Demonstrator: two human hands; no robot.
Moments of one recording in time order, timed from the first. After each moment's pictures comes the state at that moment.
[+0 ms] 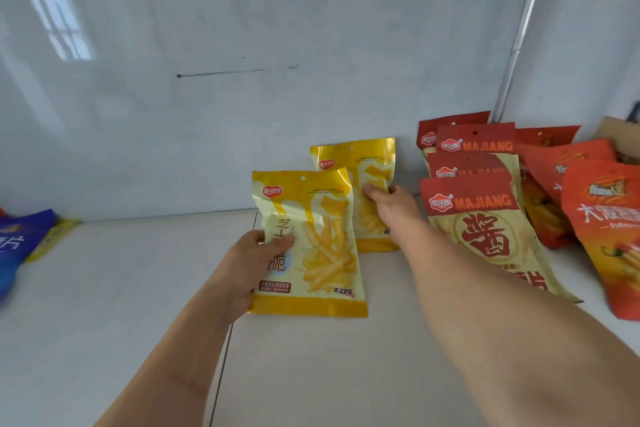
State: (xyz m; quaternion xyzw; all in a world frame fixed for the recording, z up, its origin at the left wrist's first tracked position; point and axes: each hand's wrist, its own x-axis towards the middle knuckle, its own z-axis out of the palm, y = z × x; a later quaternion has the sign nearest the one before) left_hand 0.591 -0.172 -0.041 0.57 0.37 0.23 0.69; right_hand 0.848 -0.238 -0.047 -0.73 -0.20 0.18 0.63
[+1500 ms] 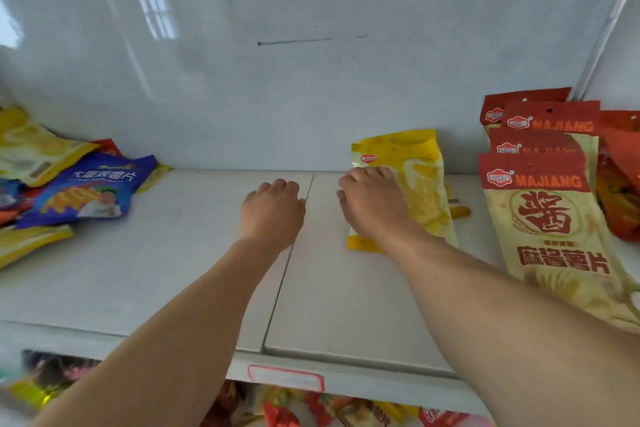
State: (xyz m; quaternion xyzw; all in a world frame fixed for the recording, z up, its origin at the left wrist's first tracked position) left_hand 0.553 -0.172 -0.044 0.85 0.47 0.21 -0.09; right_hand 0.723 -0.236 -0.049 -0.73 -0.63 -0.24 0.14
